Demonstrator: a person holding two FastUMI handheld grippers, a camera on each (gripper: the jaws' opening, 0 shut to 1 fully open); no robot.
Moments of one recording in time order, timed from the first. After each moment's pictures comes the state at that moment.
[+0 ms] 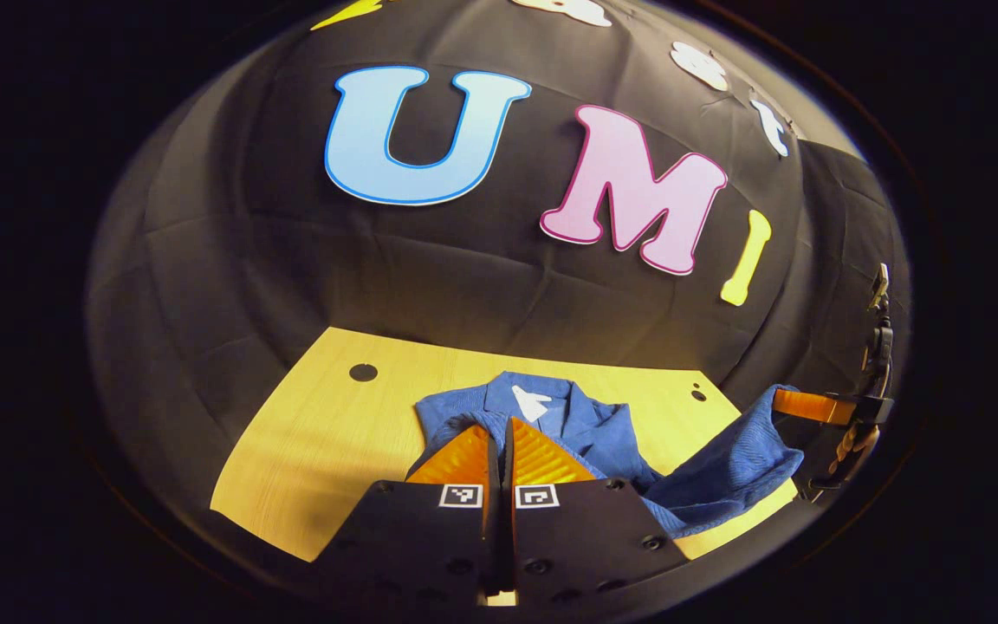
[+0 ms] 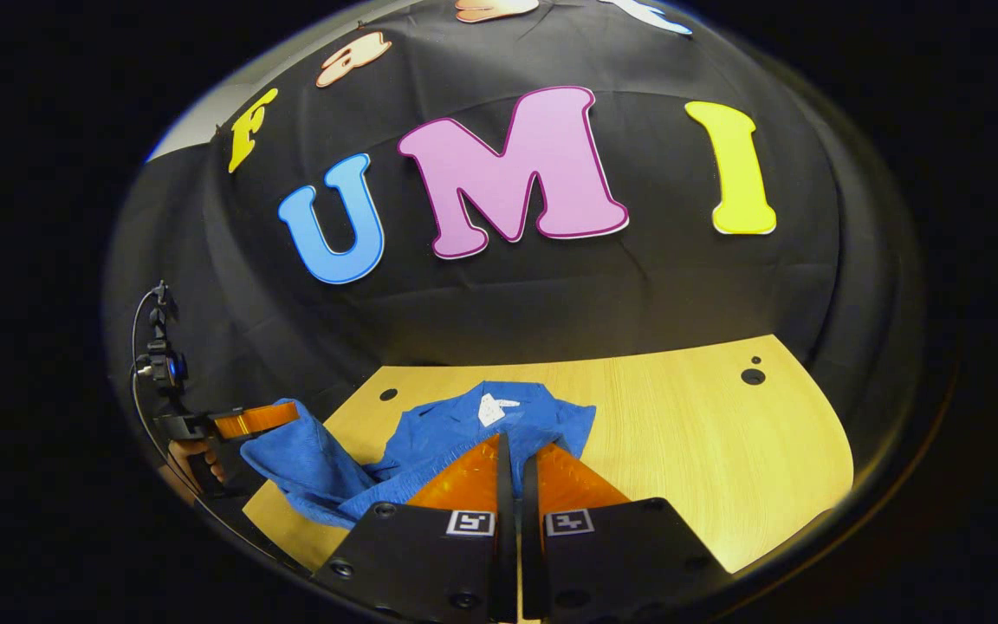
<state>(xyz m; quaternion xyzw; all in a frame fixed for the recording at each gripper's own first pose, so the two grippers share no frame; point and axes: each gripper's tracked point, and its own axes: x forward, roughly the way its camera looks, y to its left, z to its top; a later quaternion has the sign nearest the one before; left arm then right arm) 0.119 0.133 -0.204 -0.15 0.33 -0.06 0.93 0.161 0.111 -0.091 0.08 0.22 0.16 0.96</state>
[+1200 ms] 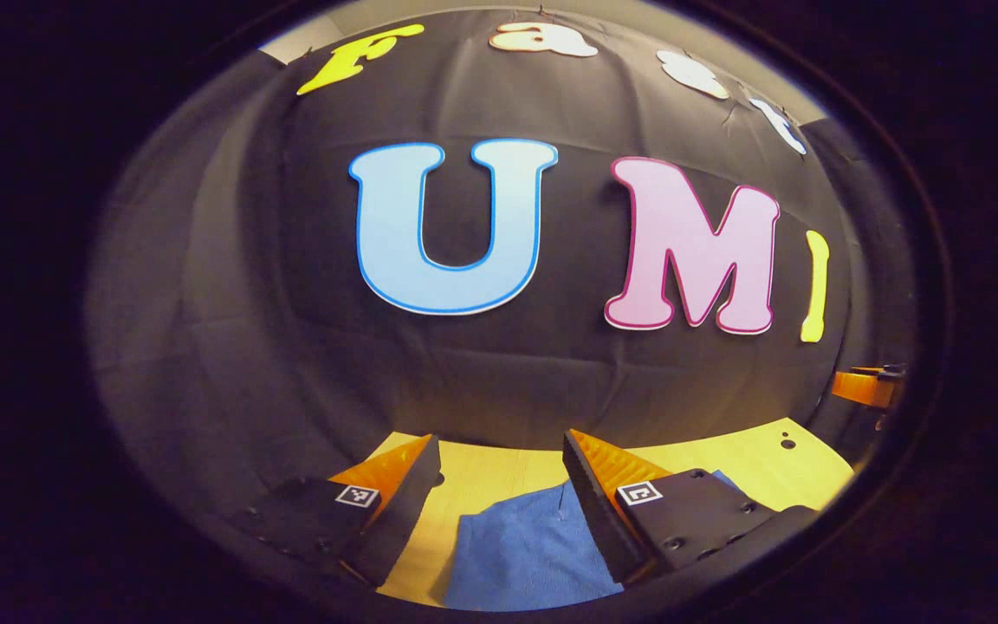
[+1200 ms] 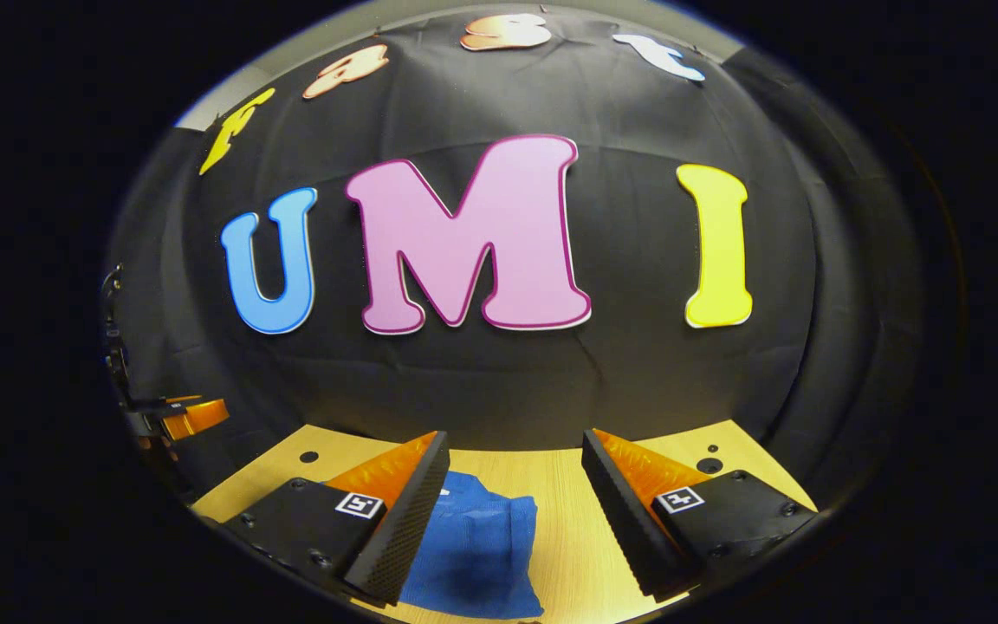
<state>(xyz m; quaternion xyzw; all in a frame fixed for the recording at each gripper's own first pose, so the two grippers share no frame) 0.199 0.186 -0.149 -0.06 0.18 0.06 0.98 0.249 0.084 -0.036 0.02 0.08 0.07 0.99</state>
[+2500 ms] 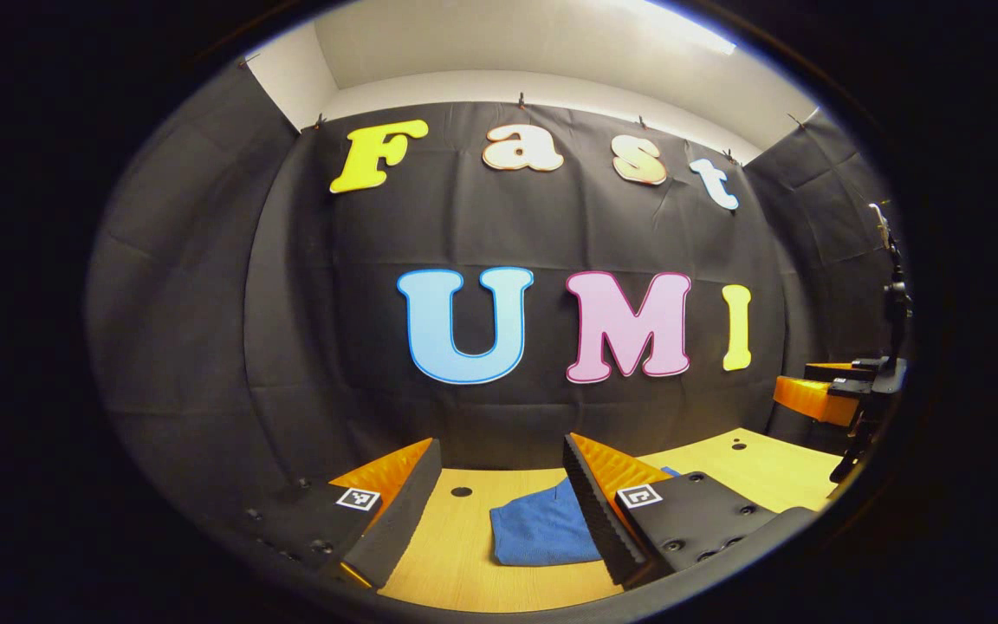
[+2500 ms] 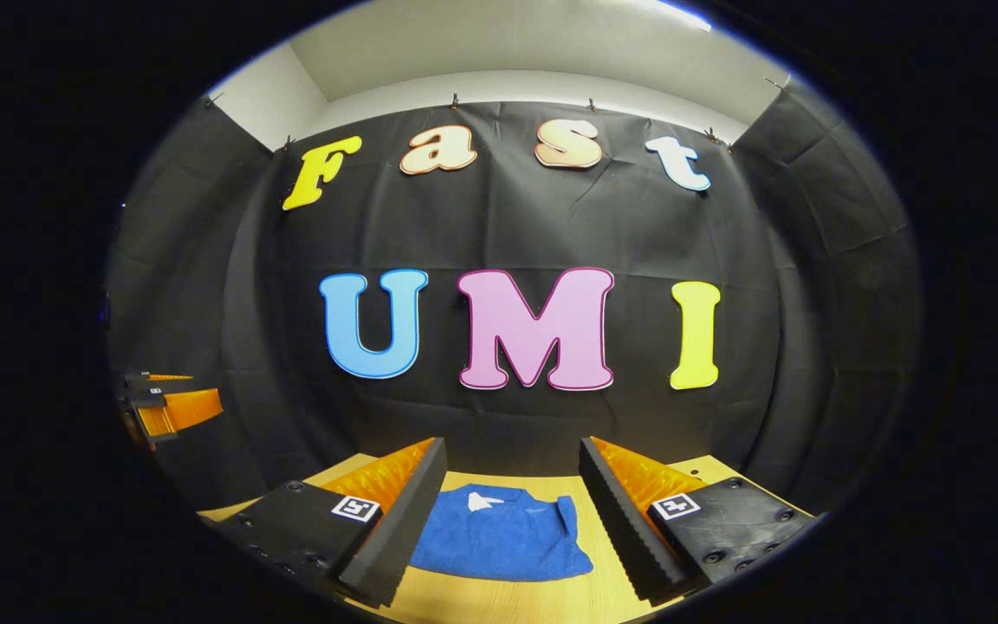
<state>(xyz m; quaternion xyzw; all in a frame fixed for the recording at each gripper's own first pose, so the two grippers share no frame) -0.033 0.200 -0.031 -0.02 0.07 0.03 1.00 0.034 0.174 0.028 0.01 -0.04 0.07 1.00</state>
